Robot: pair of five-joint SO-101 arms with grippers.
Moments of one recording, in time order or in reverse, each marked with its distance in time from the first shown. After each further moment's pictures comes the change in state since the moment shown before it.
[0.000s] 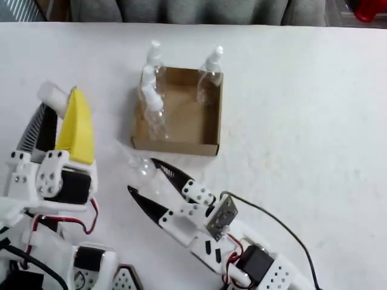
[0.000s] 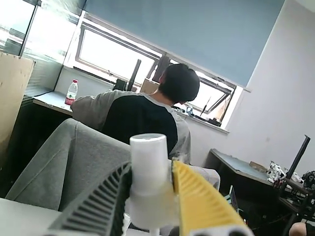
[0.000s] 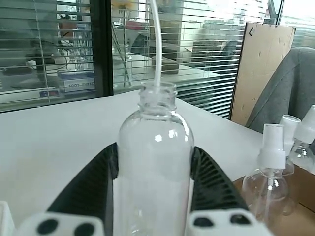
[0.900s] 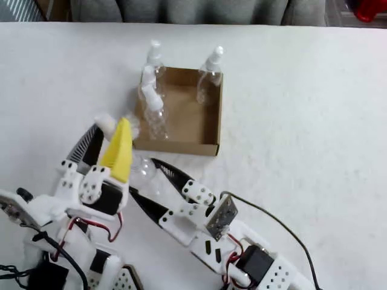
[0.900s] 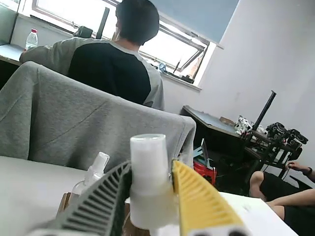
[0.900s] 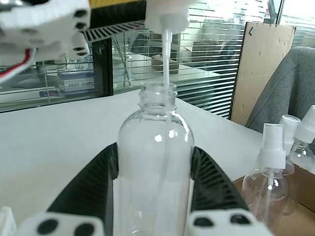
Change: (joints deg) left arm 10.4 -15.9 22.5 -0.2 0.3; right arm 0.1 0.0 0.0 0.0 0.0
